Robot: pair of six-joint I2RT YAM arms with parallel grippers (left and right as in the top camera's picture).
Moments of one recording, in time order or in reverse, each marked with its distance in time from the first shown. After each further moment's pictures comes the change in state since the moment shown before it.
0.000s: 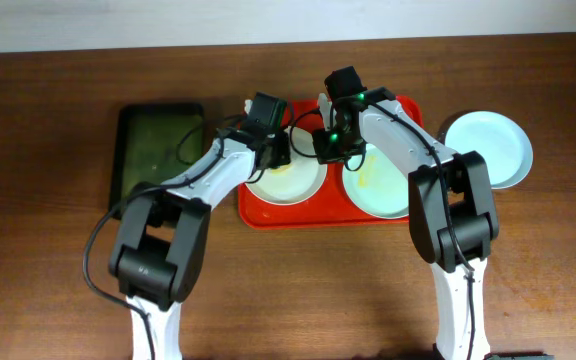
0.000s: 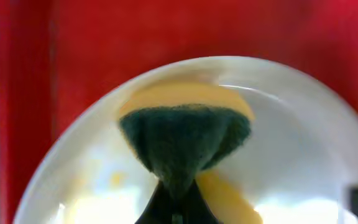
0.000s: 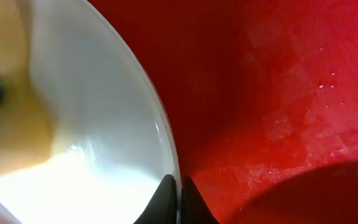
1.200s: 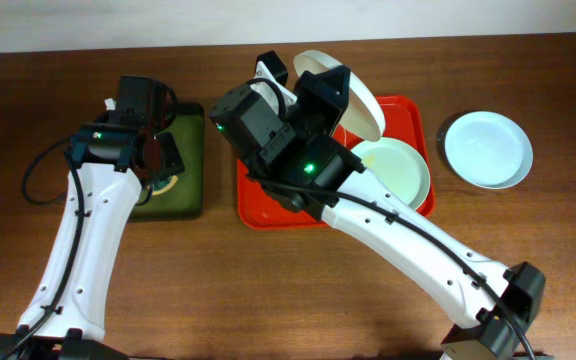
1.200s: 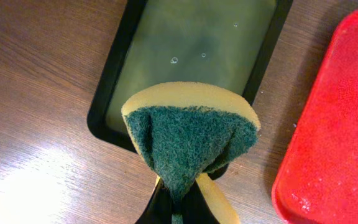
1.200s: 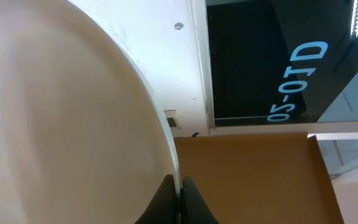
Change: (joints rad) left arm 0.308 -0.558 0.013 -0.698 -0.214 0.033; right arm 0.528 -0.475 0.069 0.108 1.629 -0.824
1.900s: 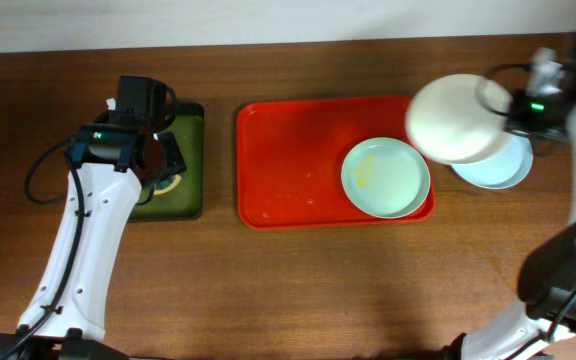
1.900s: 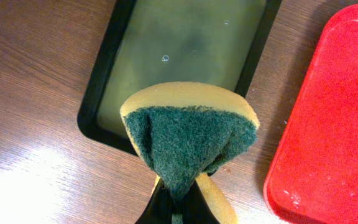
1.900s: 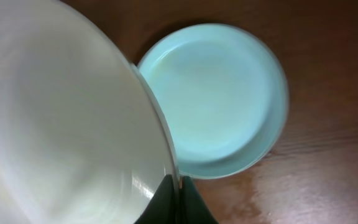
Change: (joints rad) left arm 0.000 0.000 -0.001 0.007 0.031 0.000; right arm -1.265 0.079 -0.054 -0.354 -1.556 0.660
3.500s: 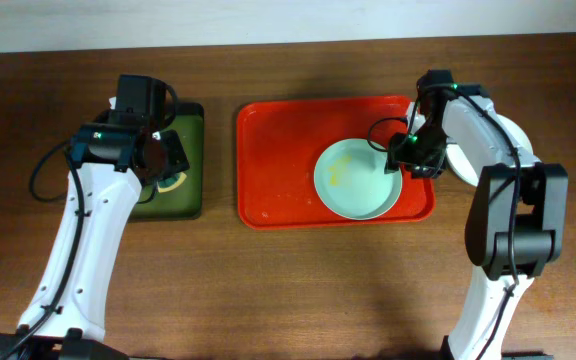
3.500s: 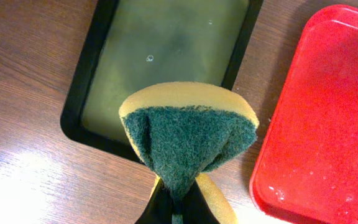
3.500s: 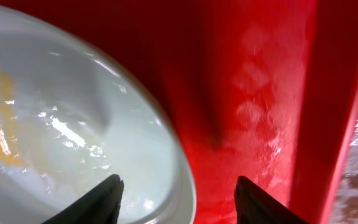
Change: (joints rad) left arm 0.000 0.000 0.000 0.018 0.049 0.000; right arm 0.428 0.249 -0.177 0.016 -0.027 0.216
